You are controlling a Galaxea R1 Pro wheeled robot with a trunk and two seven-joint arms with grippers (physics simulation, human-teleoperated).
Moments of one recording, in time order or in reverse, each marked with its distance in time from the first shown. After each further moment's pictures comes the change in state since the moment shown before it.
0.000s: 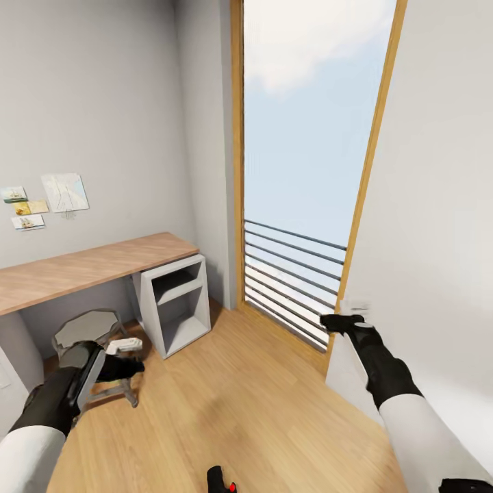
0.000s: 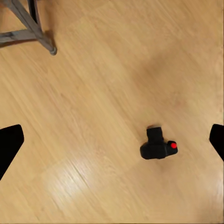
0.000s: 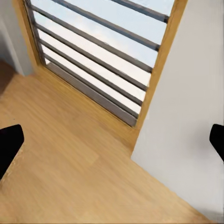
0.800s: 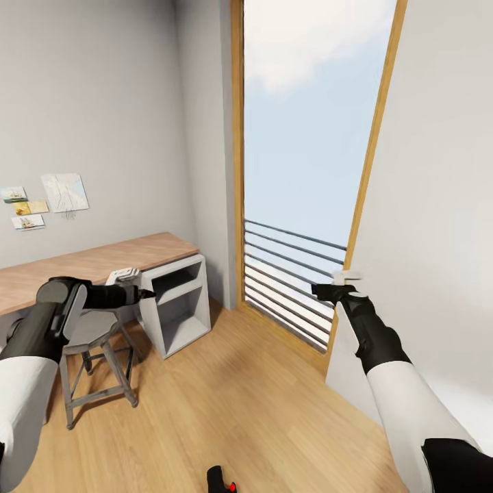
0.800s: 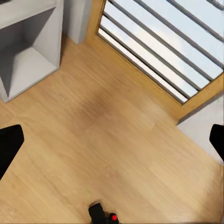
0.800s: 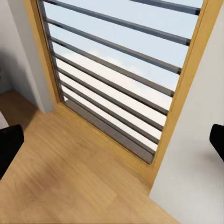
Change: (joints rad) left arm -0.294 0.079 -0.002 -0.021 0.004 -0.003 -0.405; right arm -0.142 0.043 -0.011 -0.007 -0.003 0.013 0.016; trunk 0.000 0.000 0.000
